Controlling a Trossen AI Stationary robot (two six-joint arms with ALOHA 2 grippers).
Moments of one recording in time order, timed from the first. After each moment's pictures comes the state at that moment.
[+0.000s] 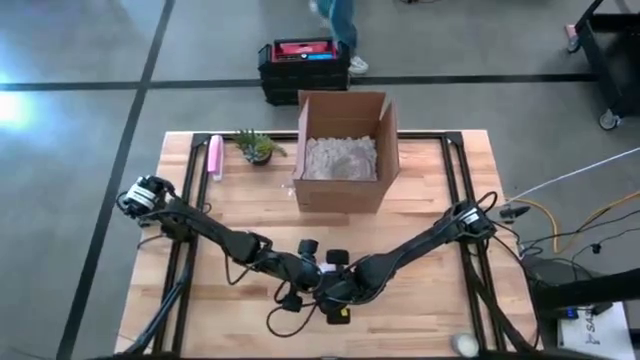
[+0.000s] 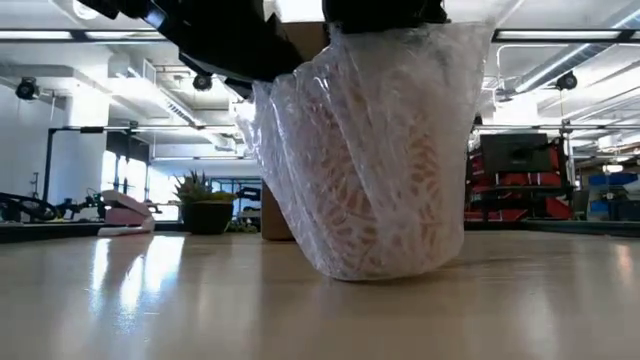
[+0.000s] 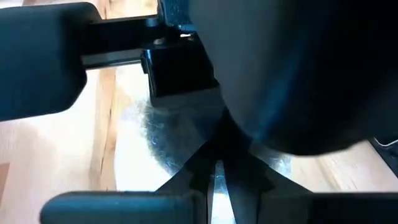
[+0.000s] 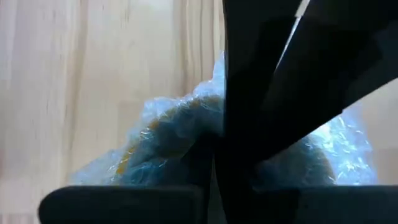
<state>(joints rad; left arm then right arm) -0.41 1.70 1.00 0.09 -0.12 -0.11 0.44 2.19 1.72 -0.78 0.20 0.39</state>
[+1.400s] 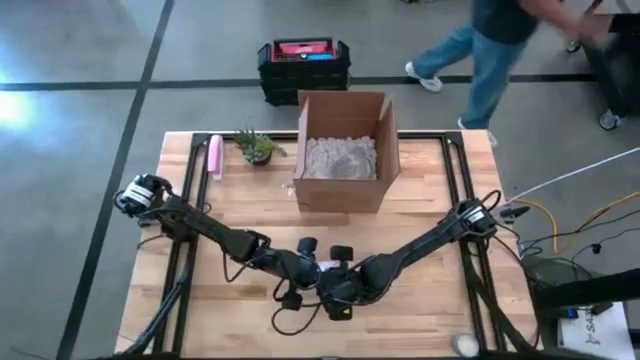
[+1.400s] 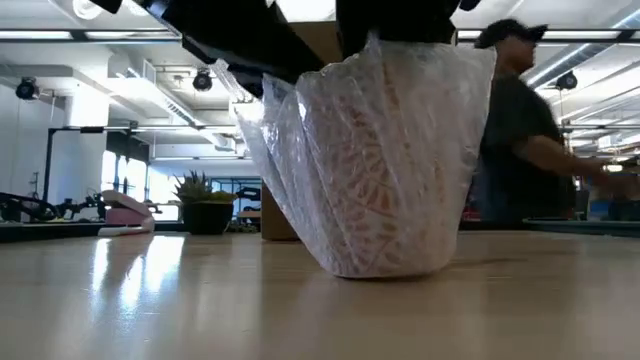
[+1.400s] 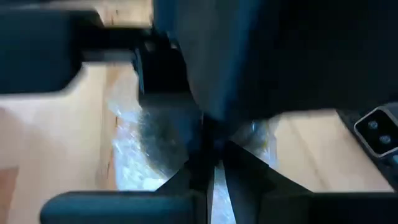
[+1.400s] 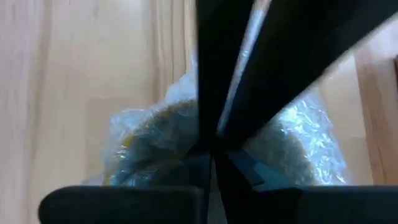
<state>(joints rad) -0.40 1.65 0.99 0.09 -0.12 -0.12 0.46 2.18 1.66 -0.75 0.30 0.40</state>
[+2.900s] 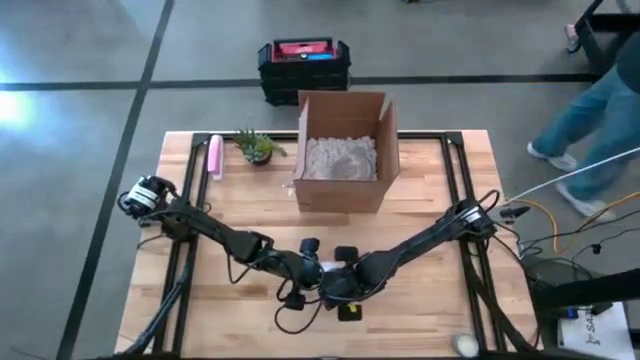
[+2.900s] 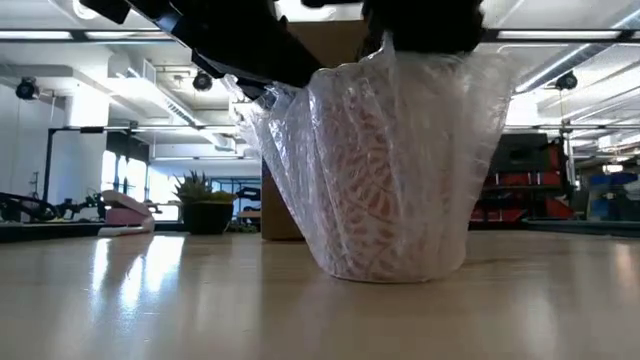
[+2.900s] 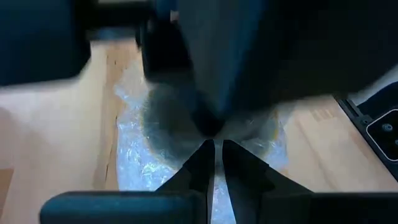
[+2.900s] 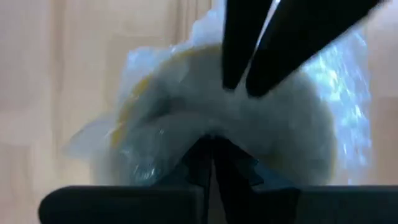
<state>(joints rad) -0.40 1.70 1.00 0.12 -0.12 -0.12 0.44 2.20 1.75 -0.97 0.12 0.39</state>
